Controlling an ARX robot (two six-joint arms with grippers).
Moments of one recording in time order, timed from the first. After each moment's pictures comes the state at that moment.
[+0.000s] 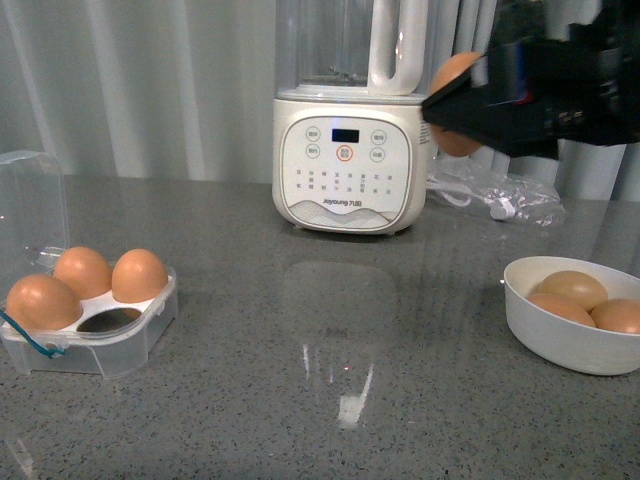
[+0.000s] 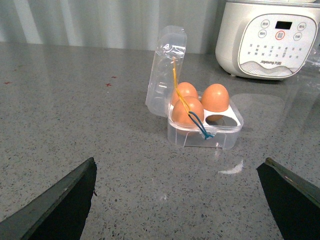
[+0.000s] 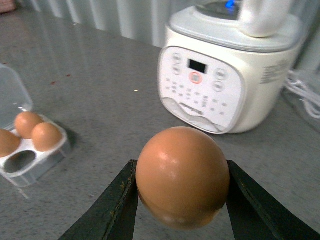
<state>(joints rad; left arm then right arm) 0.00 0.00 0.03 0.00 0.00 0.00 0.31 1.39 0.90 0.29 -0.31 -0.06</state>
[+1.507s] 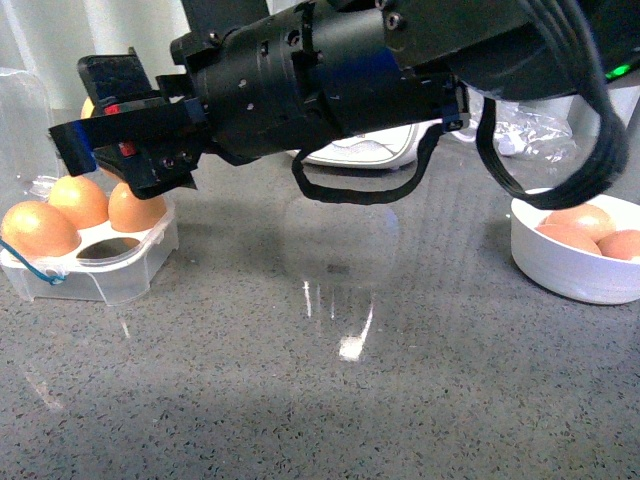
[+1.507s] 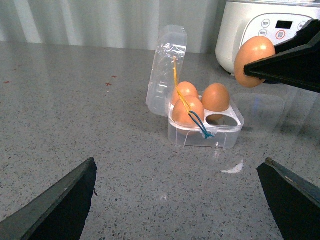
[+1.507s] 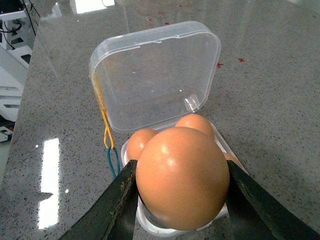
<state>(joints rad) 0.00 0.00 0.03 0.00 0.00 0.00 0.61 1.91 1.31 0.29 -0.57 -0.15</state>
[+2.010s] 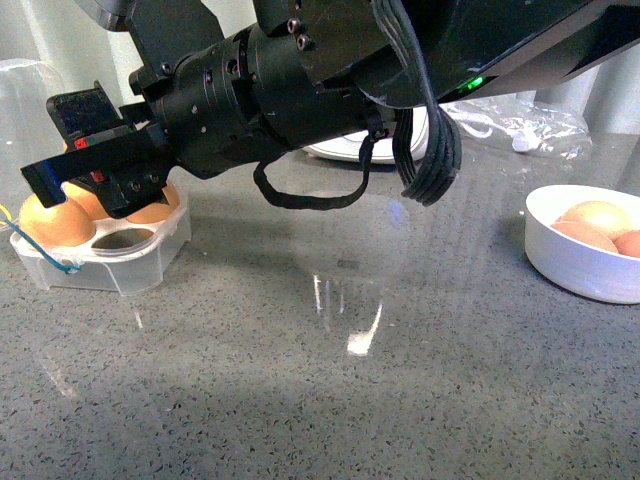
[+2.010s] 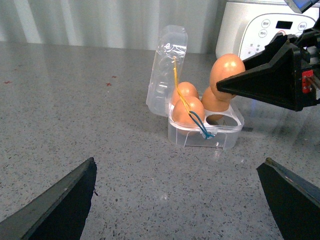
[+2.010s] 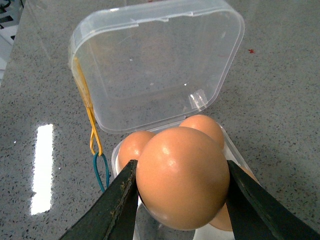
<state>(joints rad) 0.00 0.00 0.03 0.00 0.00 0.00 0.65 2.01 1.41 0.22 -0.52 -0.21</state>
